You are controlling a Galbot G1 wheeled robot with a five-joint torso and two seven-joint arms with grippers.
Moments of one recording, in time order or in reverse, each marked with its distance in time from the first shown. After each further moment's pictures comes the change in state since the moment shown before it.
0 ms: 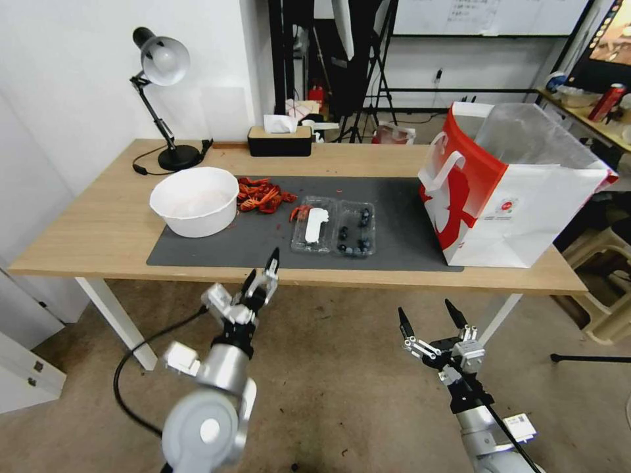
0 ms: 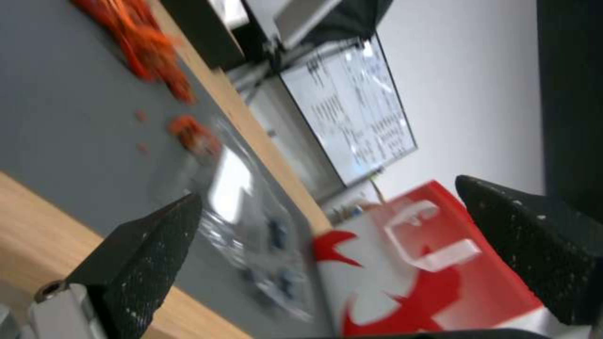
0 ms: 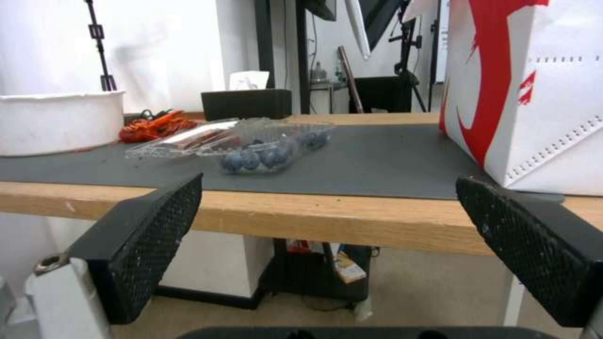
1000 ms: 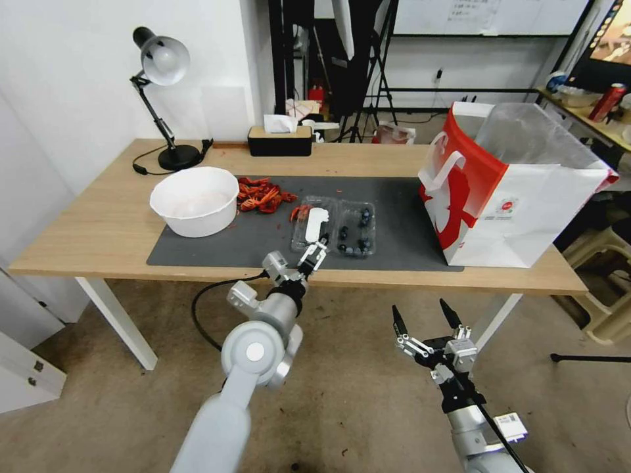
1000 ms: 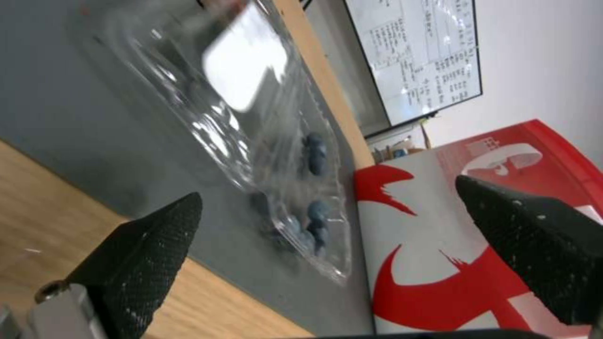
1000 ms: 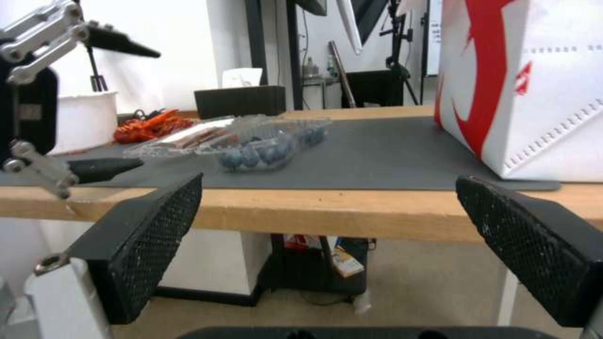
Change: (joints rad) left arm -0.288 -0.127 0.173 0.225 -0.027 0.073 -0.317; right arm -0.019 0.057 0.006 0.018 -0.026 -0.019 0.001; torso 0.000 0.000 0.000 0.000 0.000
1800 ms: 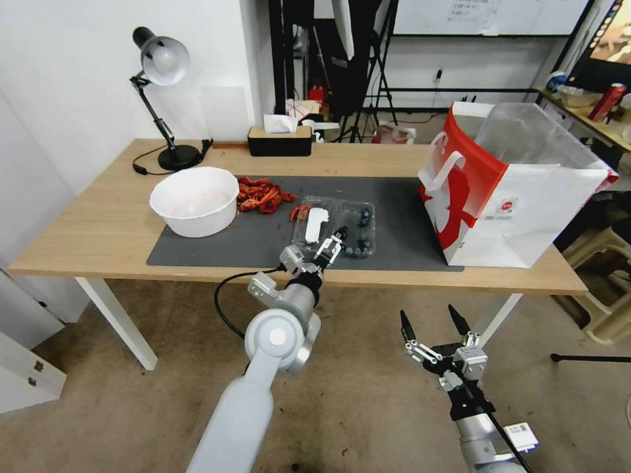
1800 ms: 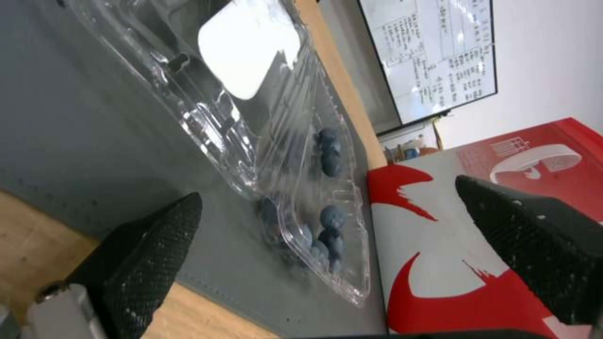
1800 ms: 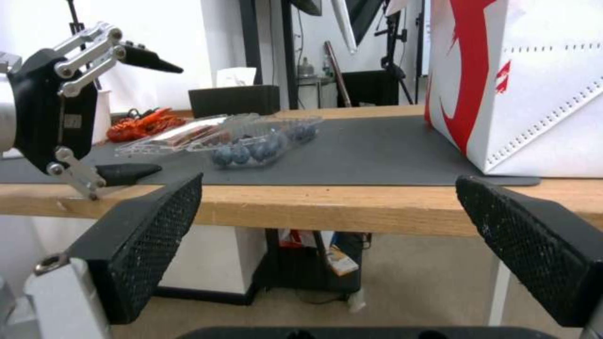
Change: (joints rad) left arm -0.067 -0.029 0.015 0.087 0.007 -0.014 -0.022; right arm -0.013 -0.007 0.014 -0.004 0.011 0.014 -0.001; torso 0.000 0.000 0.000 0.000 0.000
